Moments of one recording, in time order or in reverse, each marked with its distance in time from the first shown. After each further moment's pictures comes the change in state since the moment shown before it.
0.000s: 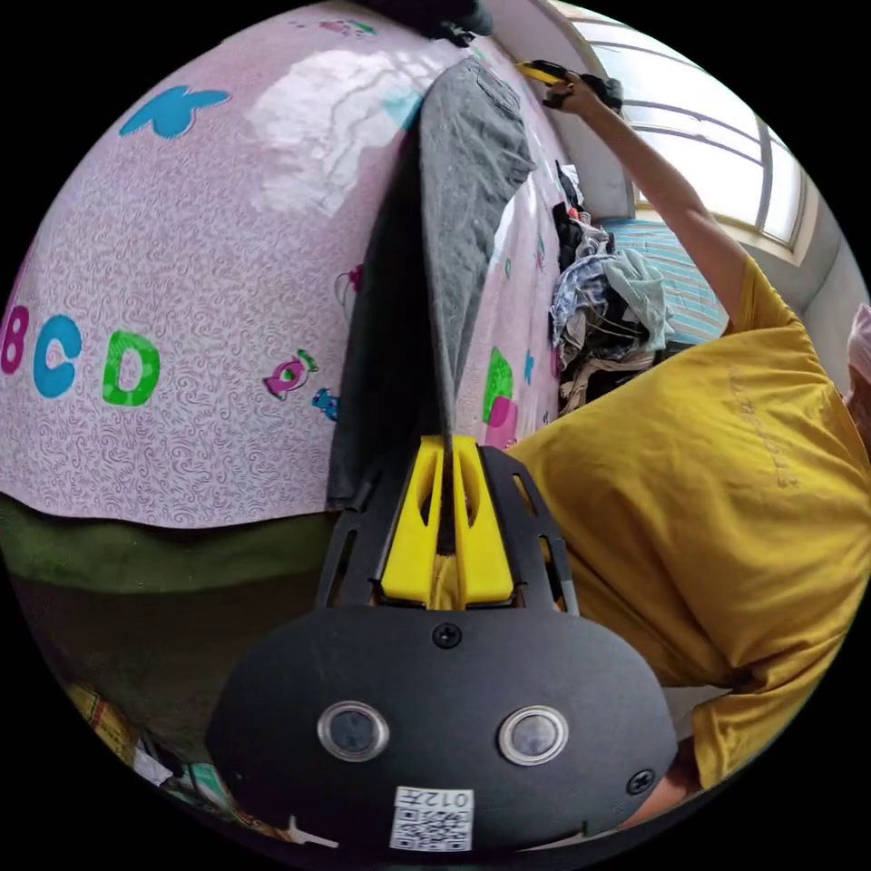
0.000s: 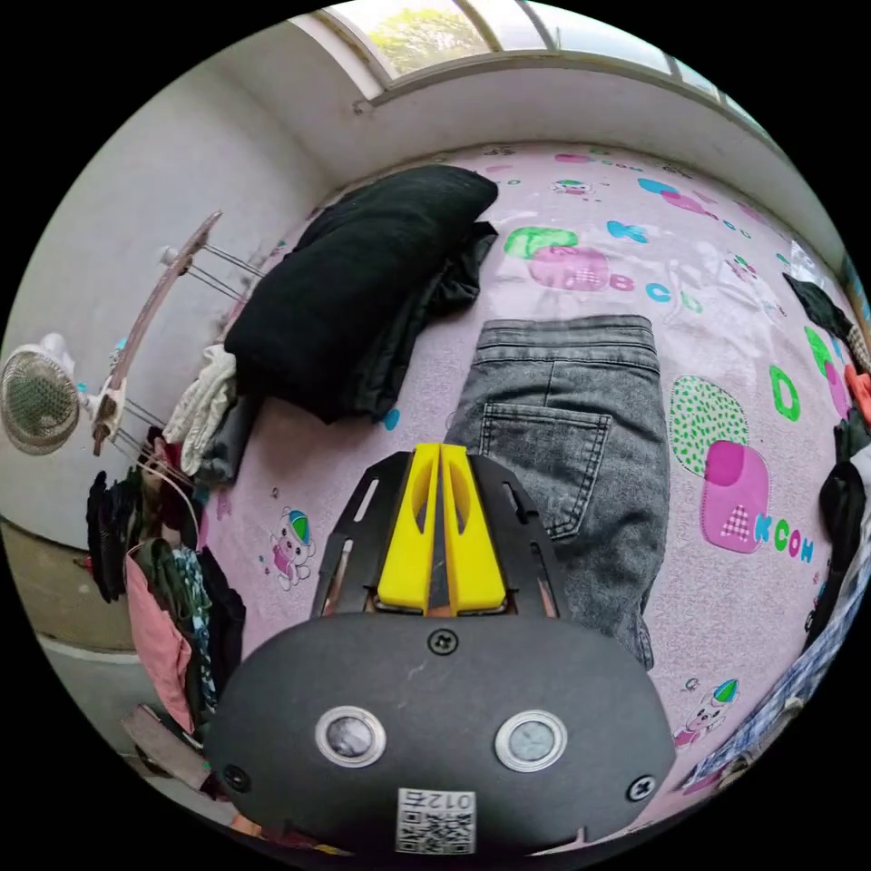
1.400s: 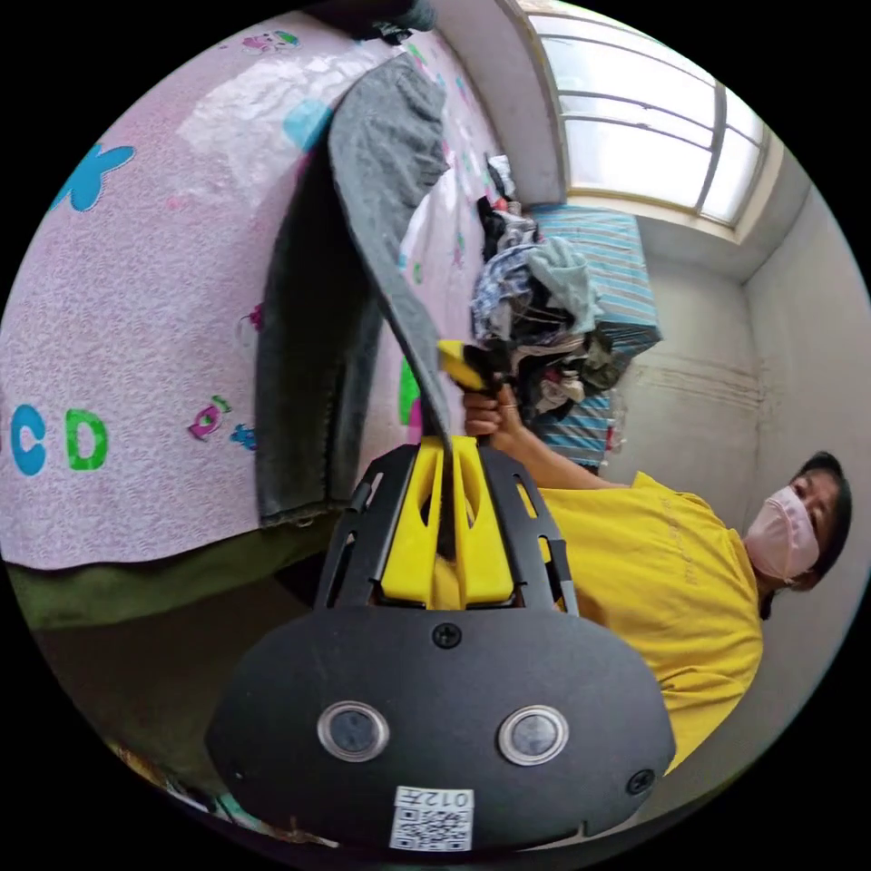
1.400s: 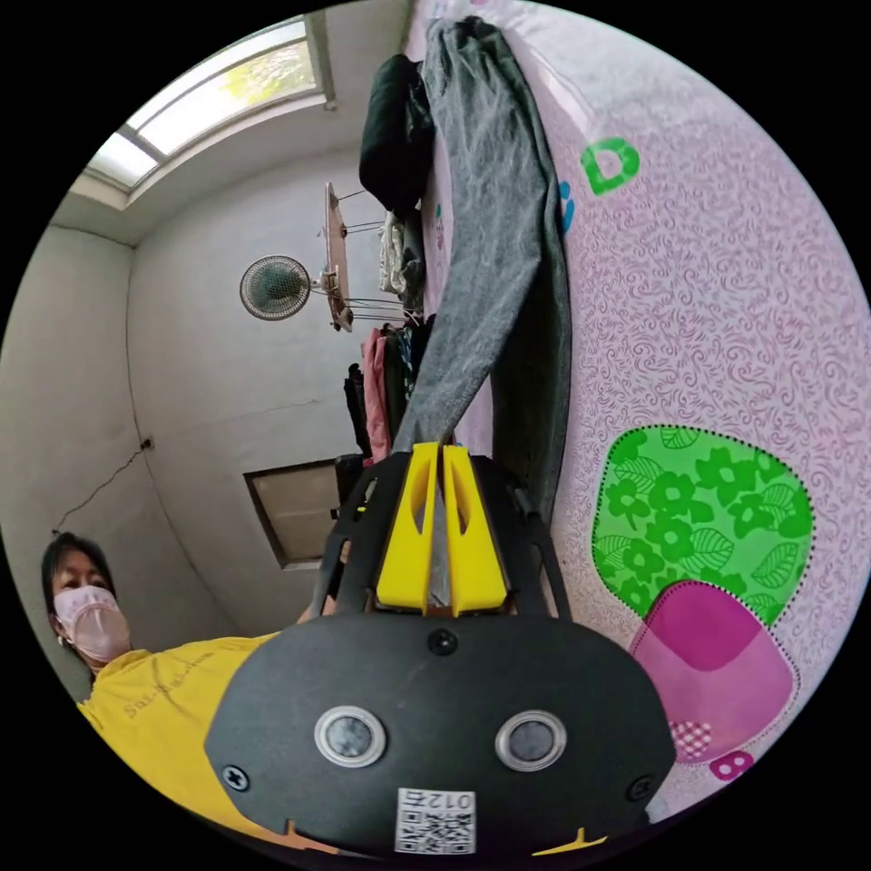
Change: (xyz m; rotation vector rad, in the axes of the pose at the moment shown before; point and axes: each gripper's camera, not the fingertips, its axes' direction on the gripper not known) left arm 0.039 0.016 -0.194 -0.034 0.209 0.100; right arm 0.246 0.415 0.080 -0.239 -0.964 0.341
